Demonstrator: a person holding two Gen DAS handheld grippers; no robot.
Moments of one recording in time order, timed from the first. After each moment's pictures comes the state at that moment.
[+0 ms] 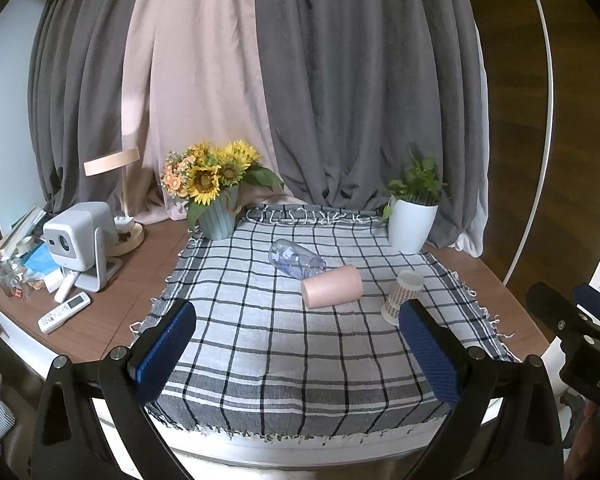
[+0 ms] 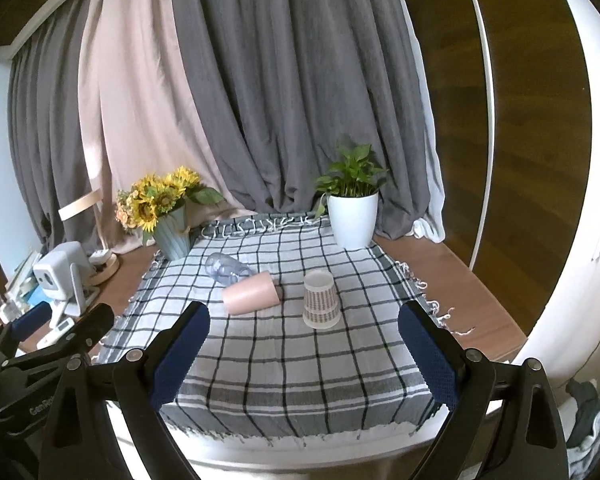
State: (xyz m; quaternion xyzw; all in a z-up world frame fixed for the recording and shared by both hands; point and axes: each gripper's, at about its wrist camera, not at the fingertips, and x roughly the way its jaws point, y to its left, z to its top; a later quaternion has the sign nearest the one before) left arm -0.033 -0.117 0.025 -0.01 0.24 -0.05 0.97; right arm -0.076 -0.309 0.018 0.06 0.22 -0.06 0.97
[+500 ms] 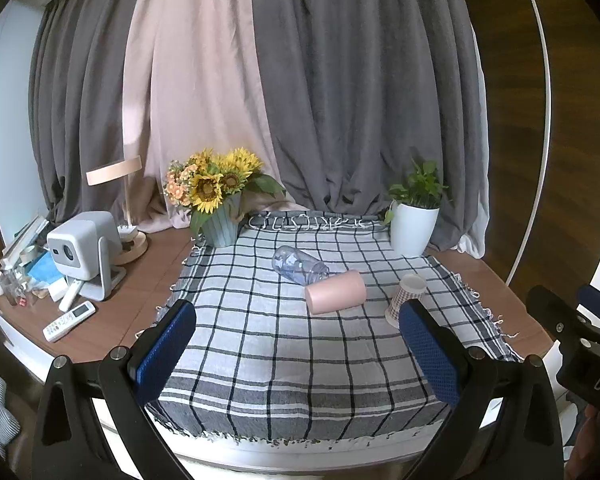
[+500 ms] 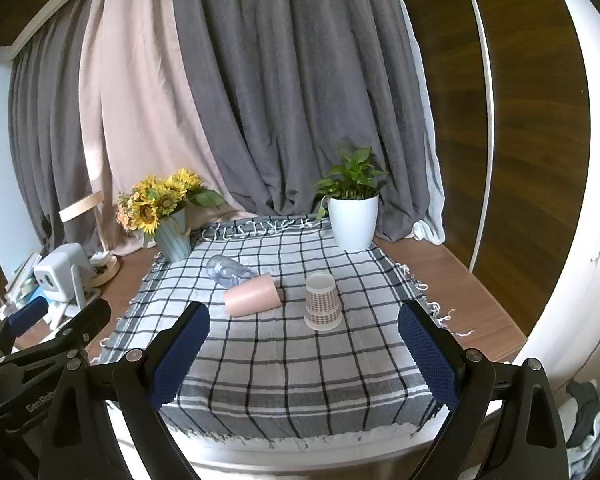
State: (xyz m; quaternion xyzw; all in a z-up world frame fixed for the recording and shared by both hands) left arm -0.034 -0.113 0.028 0.00 0.23 -0.05 0.97; right arm -0.078 -0.307 0.020 0.06 0.22 -0.06 0.97
